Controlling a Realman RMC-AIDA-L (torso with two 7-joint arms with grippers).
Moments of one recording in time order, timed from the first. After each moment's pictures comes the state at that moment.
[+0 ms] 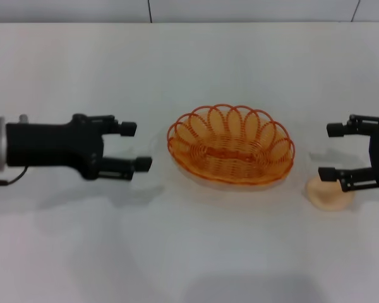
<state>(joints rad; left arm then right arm) -0.43 -2.02 0.93 0.88 1.92 1.64 -1.54 0.38 2.00 -0.90 -0.96 -1.88 -1.65 1.37</state>
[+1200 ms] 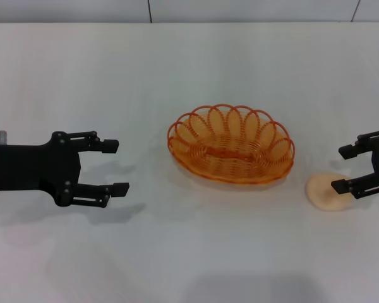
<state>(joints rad) -0.43 -1.98 0.82 0.75 1.98 1.72 -1.25 0.49 2.01 -0.97 -1.12 -2.25 -1.64 1.70</state>
